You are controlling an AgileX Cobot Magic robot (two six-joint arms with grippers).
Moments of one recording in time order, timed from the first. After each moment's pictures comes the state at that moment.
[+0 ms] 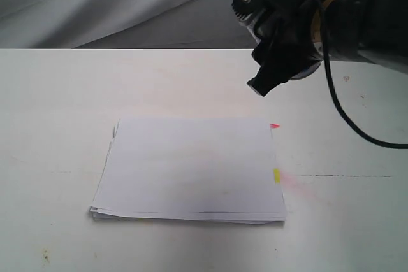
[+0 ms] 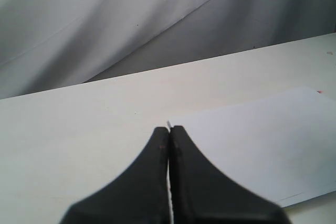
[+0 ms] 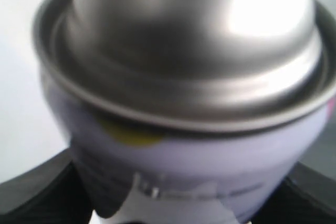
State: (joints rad) left arm -0.32 0.00 0.00 -0.02 0.24 0.09; right arm 0.67 1.45 -1.08 -0.95 0.52 0.41
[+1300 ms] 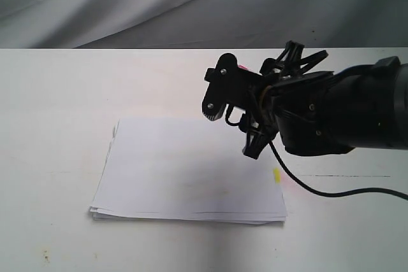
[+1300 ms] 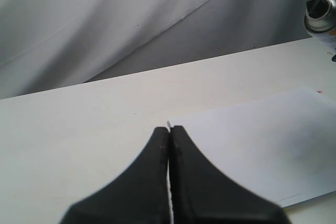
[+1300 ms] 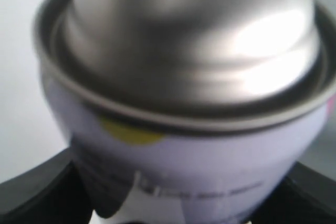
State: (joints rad) left arm -0.32 0.00 0.00 -0.02 0.24 0.09; right arm 0.75 1.73 -0.98 -1.35 0.58 0.63
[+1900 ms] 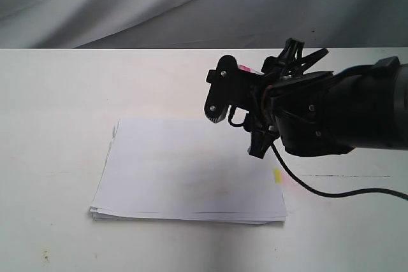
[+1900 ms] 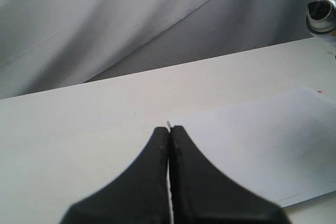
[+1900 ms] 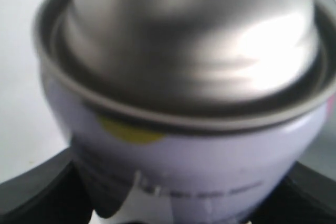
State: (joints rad) left arm -0.32 0.00 0.00 -0.02 0.24 0.09; right arm 0.75 1.73 -0.98 -1.36 0.62 0.58
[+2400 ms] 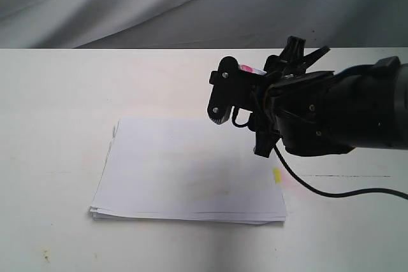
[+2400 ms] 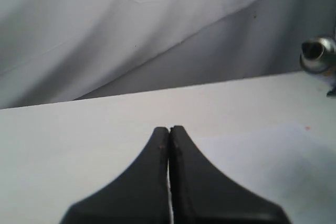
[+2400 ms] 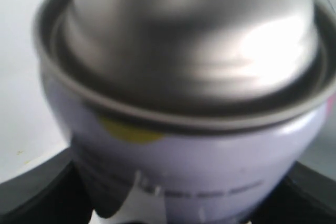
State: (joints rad) left arm -0.32 0.00 0.00 -0.07 0.16 0.06; right arm 0.75 1.73 -0.98 -1.36 0.64 0.55
